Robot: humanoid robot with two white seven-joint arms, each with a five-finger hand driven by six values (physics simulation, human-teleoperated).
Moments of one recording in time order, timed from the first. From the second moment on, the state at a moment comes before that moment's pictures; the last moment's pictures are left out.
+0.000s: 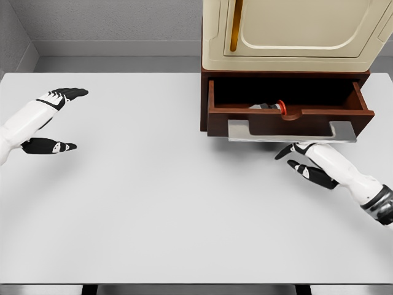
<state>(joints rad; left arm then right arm) -0.13 0.43 0.24 -1.58 -0.34 -0.61 -0.61 0.00 -0.68 0.21 -1.56 0.24 -0.61 0.14</state>
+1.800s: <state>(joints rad) -0.13 0.43 0.24 -1.58 -0.34 -0.61 -0.61 -0.12 -0.64 0.28 -1.47 0.21 -0.61 0.13</state>
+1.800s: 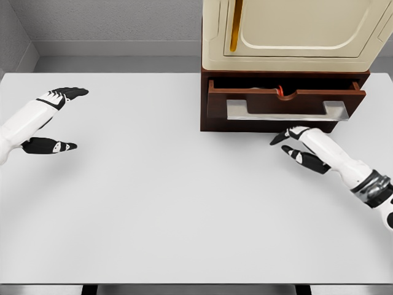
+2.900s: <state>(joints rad) -0.13 0.43 0.24 -1.60 -0.34 -0.61 -0.61 -0.15 -0.67 0.26 -1.48 0.22 -0.61 0.13</state>
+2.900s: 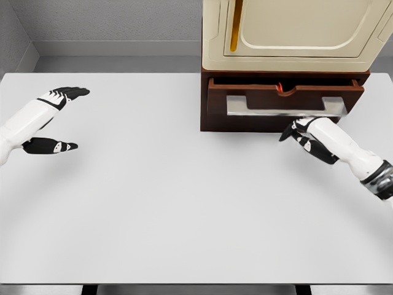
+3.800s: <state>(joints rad) -0.13 0.42 0.24 -1.61 -0.34 -0.61 -0.61 -0.24 -0.60 0.28 -1.36 0.24 -0.61 0.13</state>
